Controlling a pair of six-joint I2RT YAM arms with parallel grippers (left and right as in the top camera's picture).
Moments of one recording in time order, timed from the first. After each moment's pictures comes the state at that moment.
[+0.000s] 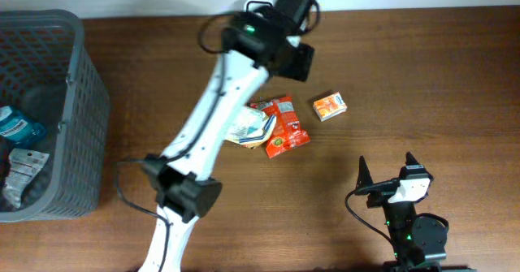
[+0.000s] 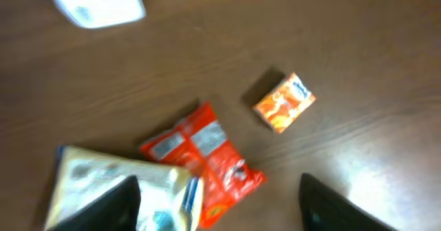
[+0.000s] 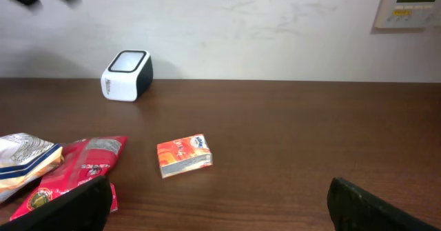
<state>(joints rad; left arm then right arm) -0.59 2.29 2.65 -1.42 -0.02 -0.27 0.06 0.01 0.01 -0.07 0.00 0.02</state>
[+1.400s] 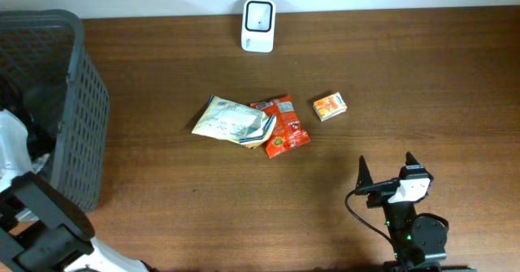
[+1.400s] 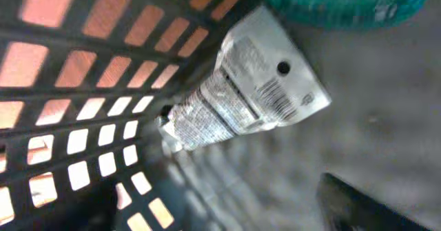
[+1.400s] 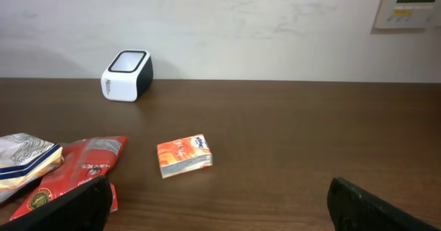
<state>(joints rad) 0.62 1.89 1.53 -0.96 -0.49 -0.08 0.06 0.01 0.01 -0.07 0.00 0.02</state>
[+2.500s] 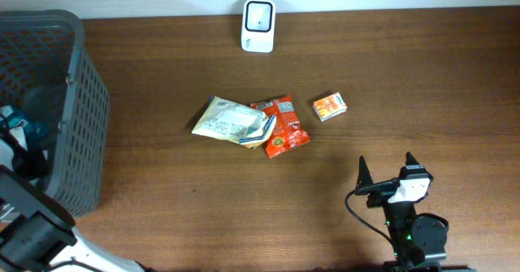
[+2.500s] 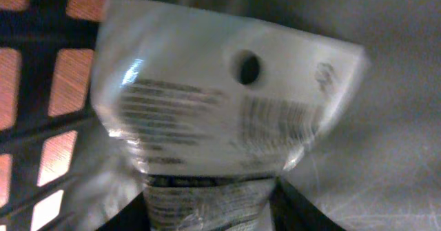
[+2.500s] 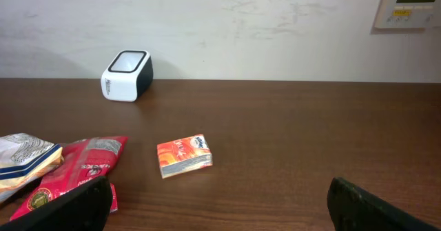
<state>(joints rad) 0.78 2.02 1.45 -0.76 -0.22 0.36 0.06 0.01 0.01 -0.07 0.00 0.02</state>
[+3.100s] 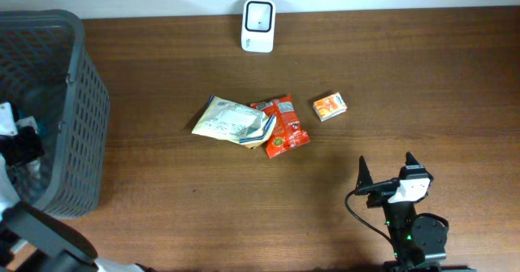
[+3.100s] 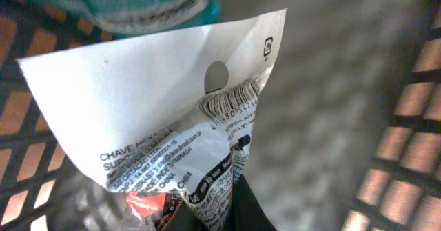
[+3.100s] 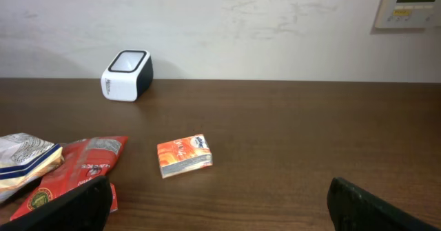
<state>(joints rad) 0.78 1.75 1.43 -0.83 0.13 0.35 0.06 0.01 0.01 -0.07 0.00 0.02</state>
